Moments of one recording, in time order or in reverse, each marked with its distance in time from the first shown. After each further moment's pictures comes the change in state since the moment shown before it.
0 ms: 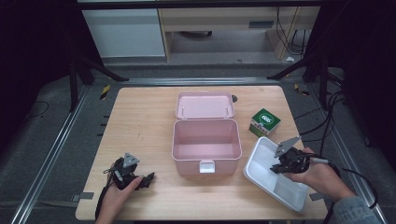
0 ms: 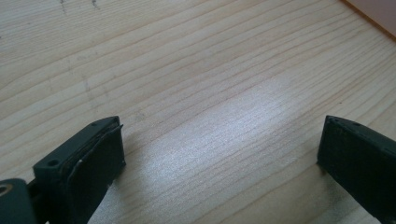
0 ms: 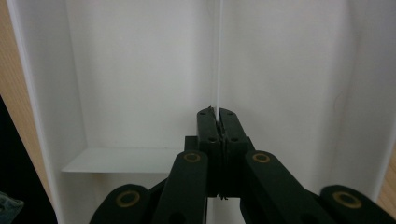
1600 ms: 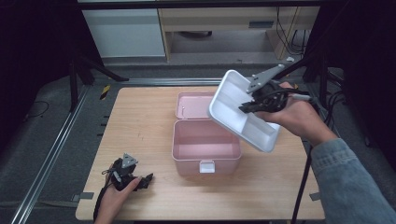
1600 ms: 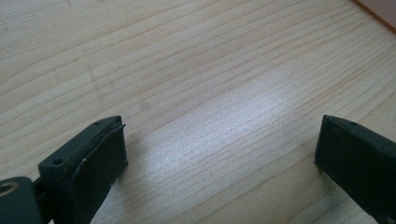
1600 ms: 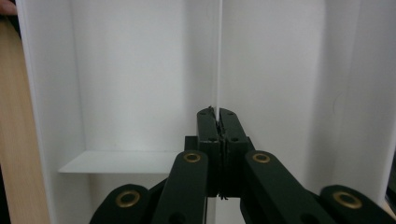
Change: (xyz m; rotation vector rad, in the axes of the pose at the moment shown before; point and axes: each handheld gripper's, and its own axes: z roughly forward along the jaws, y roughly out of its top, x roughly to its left) left arm 0.001 -0.002 -0.004 0.013 0.003 -0.002; right arm -0.011 0.179 -0.114 -0.268 -0.130 -0.160
